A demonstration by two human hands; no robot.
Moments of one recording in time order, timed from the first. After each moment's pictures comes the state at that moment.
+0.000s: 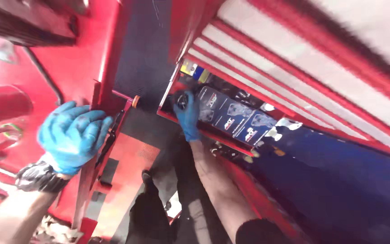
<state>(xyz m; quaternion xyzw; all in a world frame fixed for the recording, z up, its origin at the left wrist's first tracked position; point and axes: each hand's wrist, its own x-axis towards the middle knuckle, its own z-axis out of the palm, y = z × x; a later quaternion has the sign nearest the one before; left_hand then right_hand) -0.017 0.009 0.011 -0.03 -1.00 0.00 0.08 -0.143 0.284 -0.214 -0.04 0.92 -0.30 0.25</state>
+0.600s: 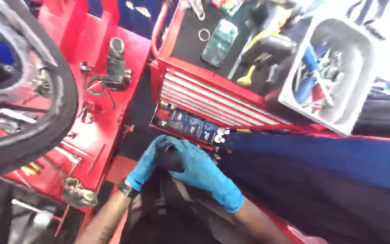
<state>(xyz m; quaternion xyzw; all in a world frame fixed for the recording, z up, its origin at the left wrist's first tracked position) 0.053 0.219 0.232 0.18 -0.51 -0.84 -0.09 -0.054 0.386 0.319 -0.36 0.85 -0.21 0.32</state>
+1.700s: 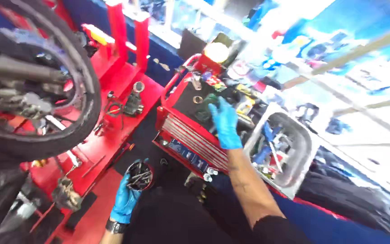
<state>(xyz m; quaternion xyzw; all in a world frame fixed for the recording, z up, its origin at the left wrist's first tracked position) 0.057 0.260 0.330 0.29 -0.18 -0.91 0.24 -0.345 0.376 0.350 -0.23 0.94 -0.22 0.06</state>
